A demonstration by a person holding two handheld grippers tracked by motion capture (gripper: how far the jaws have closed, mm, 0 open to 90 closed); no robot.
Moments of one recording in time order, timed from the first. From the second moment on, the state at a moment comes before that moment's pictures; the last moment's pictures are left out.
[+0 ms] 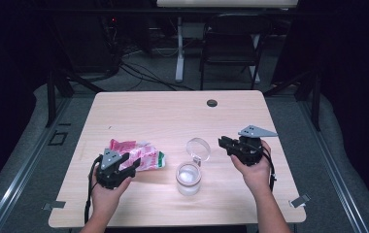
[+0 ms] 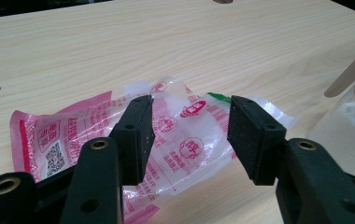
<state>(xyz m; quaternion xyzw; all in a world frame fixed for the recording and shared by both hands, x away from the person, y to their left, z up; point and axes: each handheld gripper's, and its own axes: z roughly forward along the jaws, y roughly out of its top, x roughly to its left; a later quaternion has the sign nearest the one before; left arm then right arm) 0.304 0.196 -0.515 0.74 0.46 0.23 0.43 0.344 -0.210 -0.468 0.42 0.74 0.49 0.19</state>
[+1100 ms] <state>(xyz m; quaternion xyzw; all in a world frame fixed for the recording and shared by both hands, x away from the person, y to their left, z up) 0.298 0.213 -0.520 0.74 0.47 0.23 0.43 0.359 -0.188 -0.483 0.40 0.76 0.48 0.15</state>
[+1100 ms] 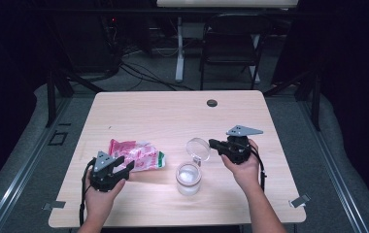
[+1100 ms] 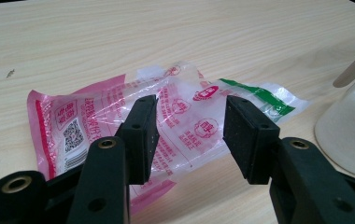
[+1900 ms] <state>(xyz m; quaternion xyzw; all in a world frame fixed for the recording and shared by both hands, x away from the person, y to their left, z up) 0.296 0.211 -0.519 0.74 0.46 0.22 0.43 0.344 -0.163 -0.474 0.35 0.78 0.49 0.14</state>
